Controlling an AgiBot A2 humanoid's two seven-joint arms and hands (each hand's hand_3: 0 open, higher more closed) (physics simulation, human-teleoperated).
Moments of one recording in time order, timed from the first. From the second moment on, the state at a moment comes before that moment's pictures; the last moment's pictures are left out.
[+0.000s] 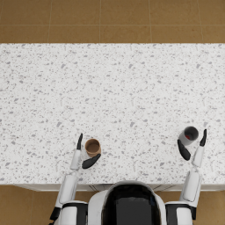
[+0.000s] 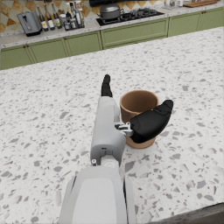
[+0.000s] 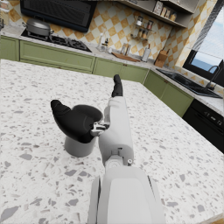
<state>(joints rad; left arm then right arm) -0.27 1.16 0.08 -1.86 1.33 0.00 0.00 -0.16 -1.31 -0.40 1.77 1.56 0.00 0.00</state>
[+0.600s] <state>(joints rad) -0.20 1.23 0.13 -1.69 1.33 0.00 0.00 -0.05 -1.30 -0.31 1.47 1.56 -0.02 0.00</state>
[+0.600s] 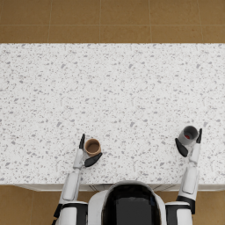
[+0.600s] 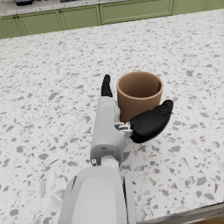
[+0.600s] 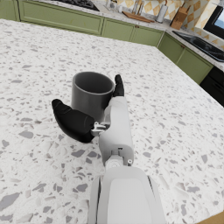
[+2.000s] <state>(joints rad) 0.02 1.42 0.28 -1.79 1.61 -0.03 -0.01 0.12 -1.34 0.02 1.96 1.91 0.08 0.01</state>
